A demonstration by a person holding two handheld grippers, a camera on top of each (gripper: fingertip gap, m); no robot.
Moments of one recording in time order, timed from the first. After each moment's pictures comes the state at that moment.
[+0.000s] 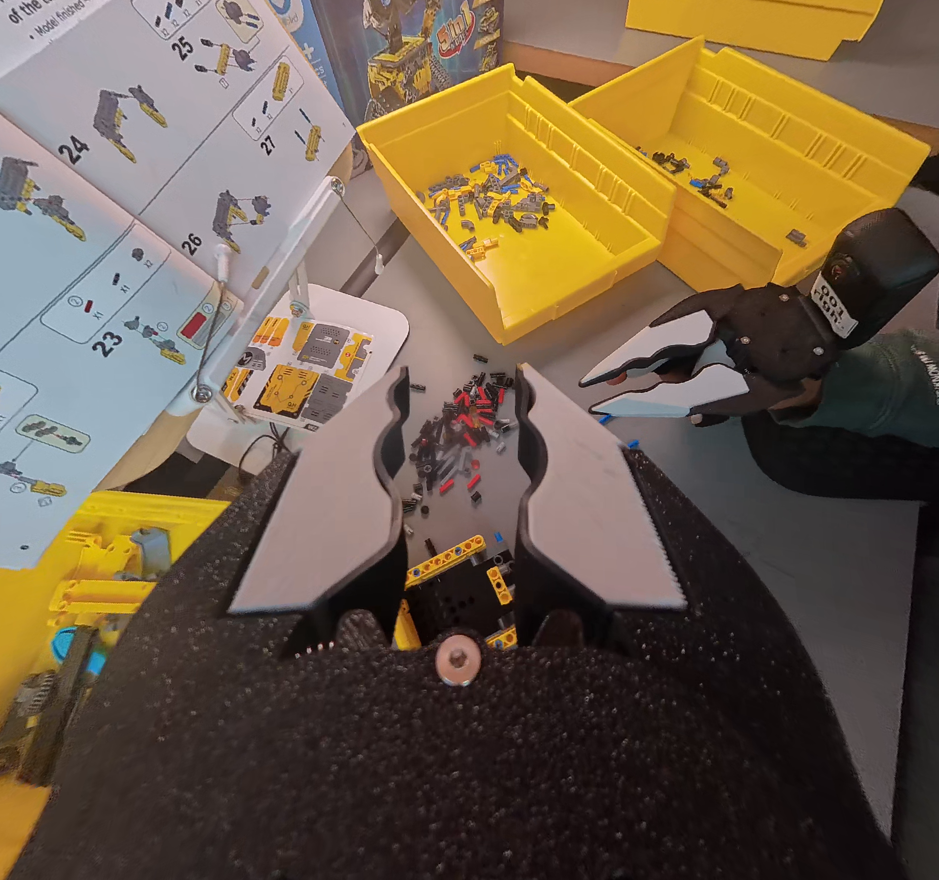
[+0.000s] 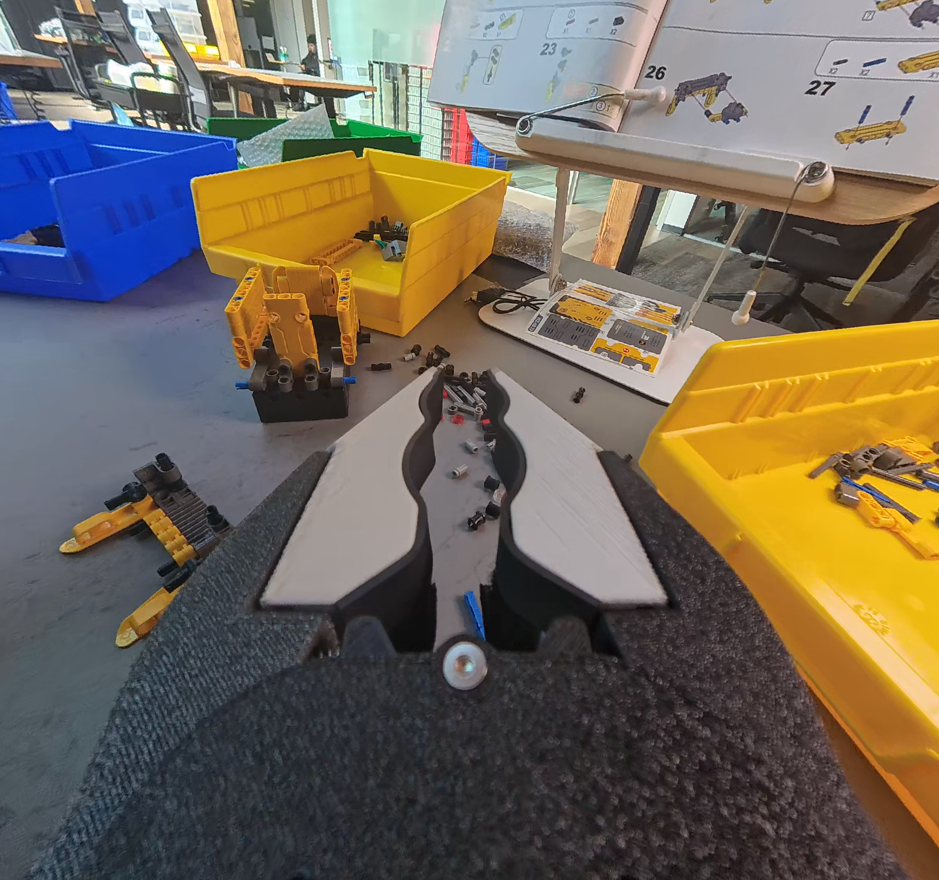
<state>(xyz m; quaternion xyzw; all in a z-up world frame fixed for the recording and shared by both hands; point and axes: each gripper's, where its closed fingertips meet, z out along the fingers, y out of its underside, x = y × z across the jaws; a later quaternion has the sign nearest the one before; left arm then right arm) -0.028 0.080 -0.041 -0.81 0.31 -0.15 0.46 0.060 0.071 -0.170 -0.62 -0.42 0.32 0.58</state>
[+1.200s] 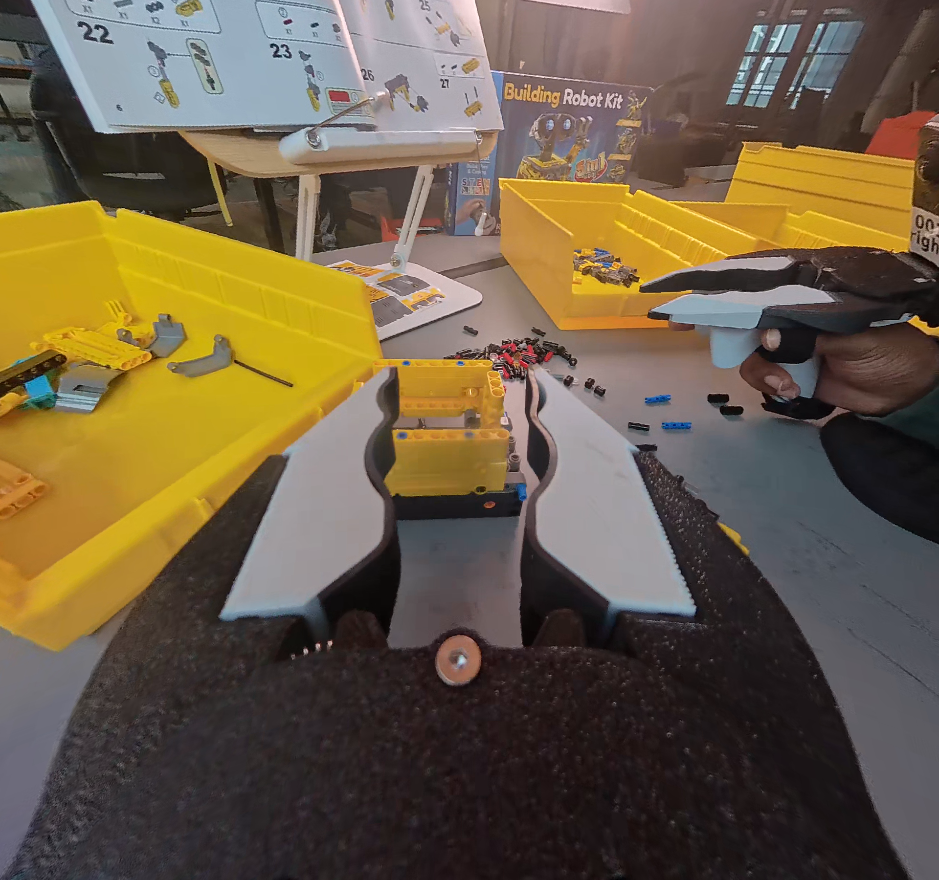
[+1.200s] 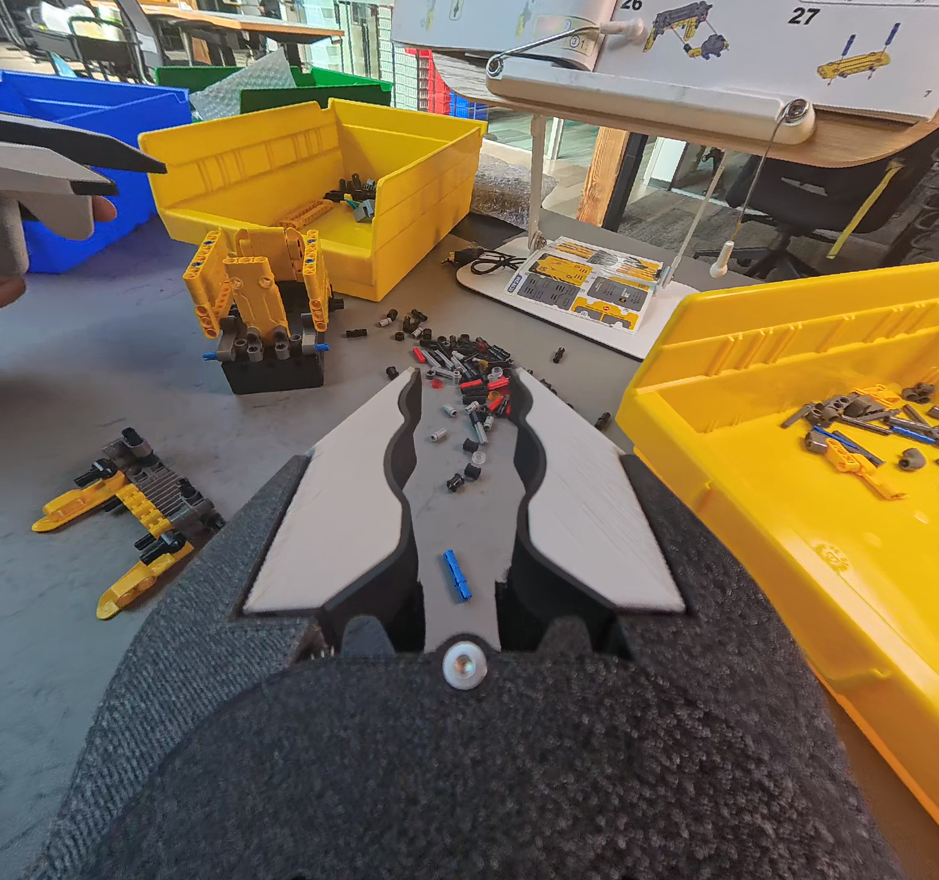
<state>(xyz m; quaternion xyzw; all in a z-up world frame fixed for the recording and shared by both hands) -0.099 -0.017 -0.158 -0.73 0.10 -0.15 0.66 0.073 0.080 -0.183 -0.65 -0.42 0.30 0.56</state>
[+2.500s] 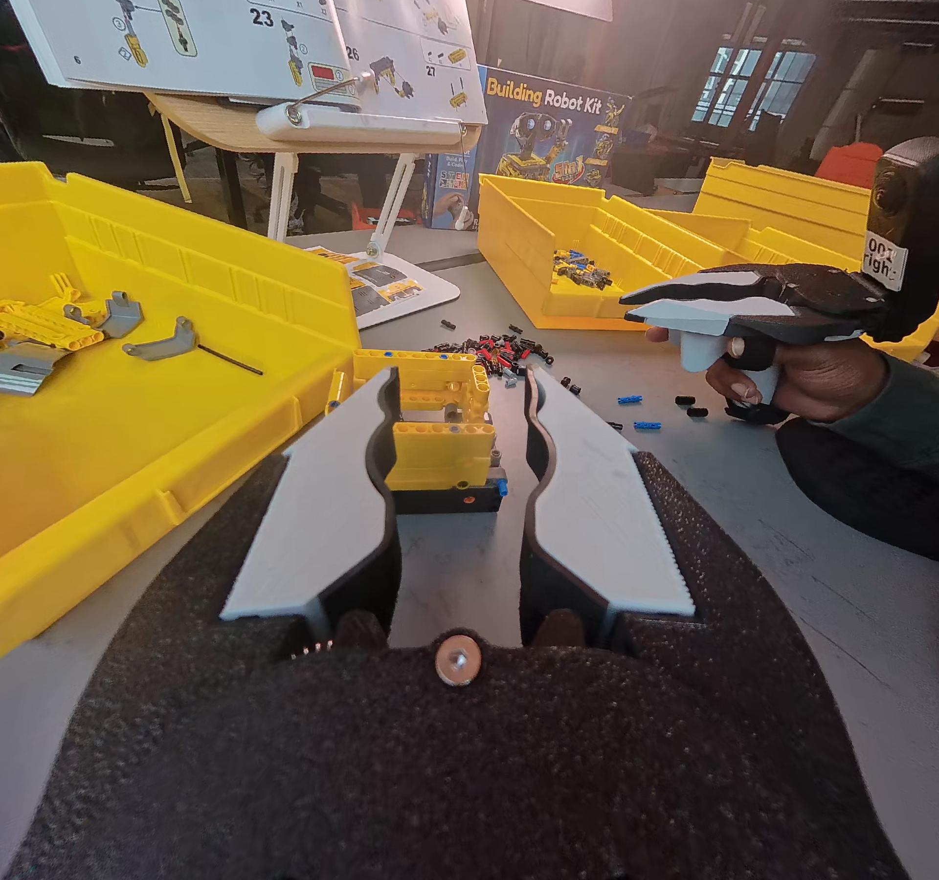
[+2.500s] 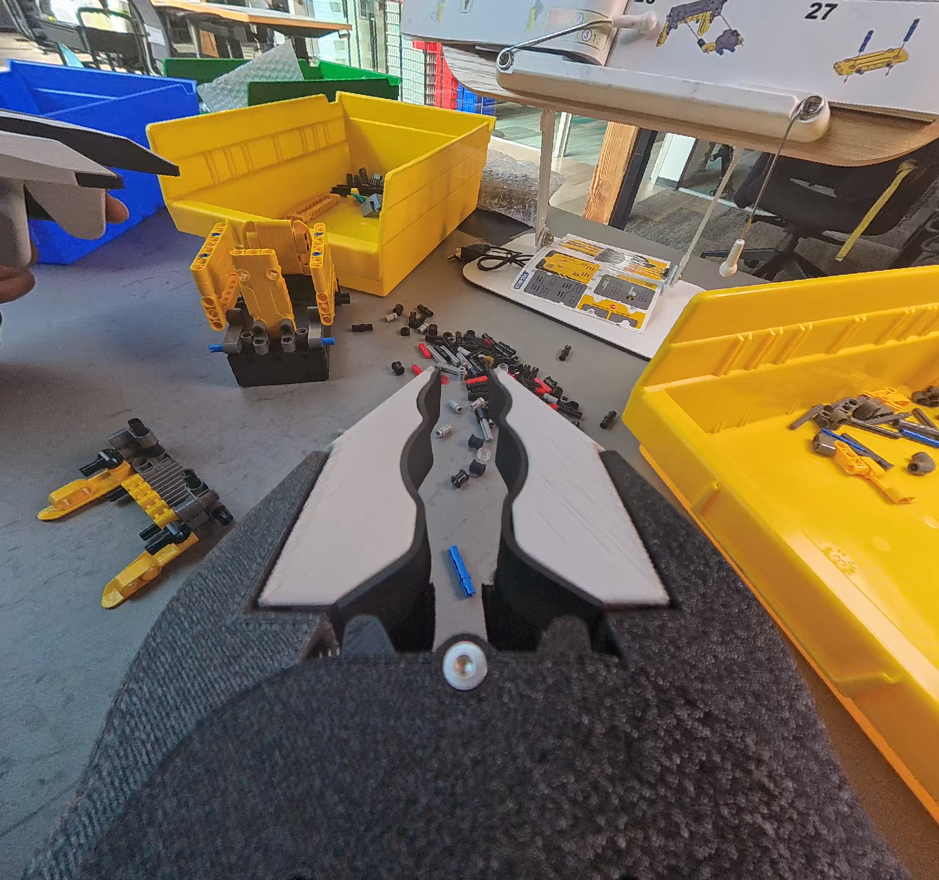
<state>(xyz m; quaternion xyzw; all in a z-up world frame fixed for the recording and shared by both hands) -0.094 -0.018 -0.161 -0.73 0.10 -0.19 0.64 0.072 0.077 -0.186 -0.65 -0.42 0.30 0.56</state>
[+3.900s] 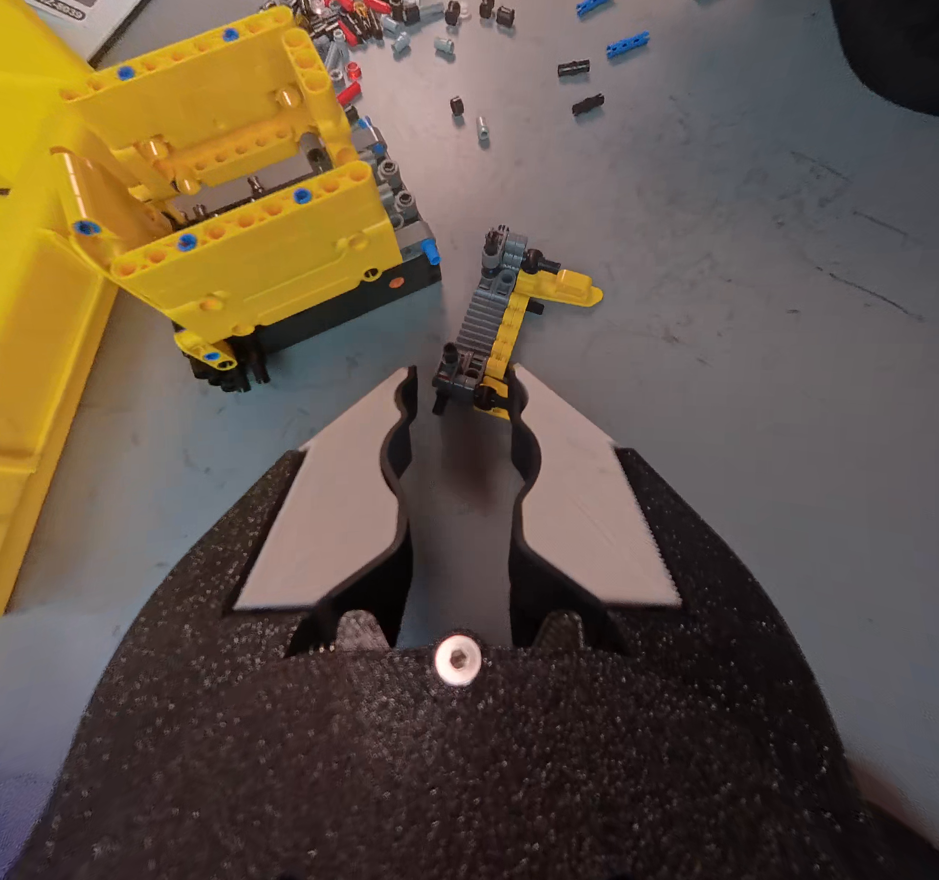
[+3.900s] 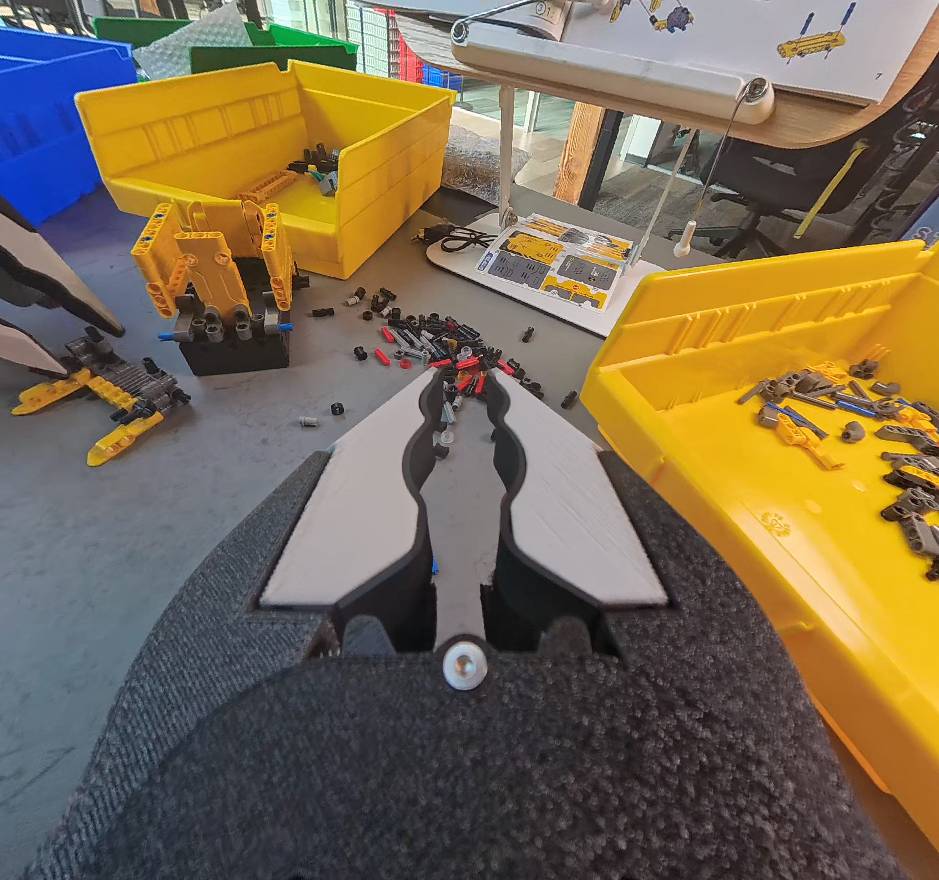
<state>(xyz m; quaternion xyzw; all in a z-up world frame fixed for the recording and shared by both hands) -0.076 -0.059 -0.260 -0.86 0.32 -0.14 0.38 0.086 0.090 -0.186 -0.67 -0.42 0.26 0.56</state>
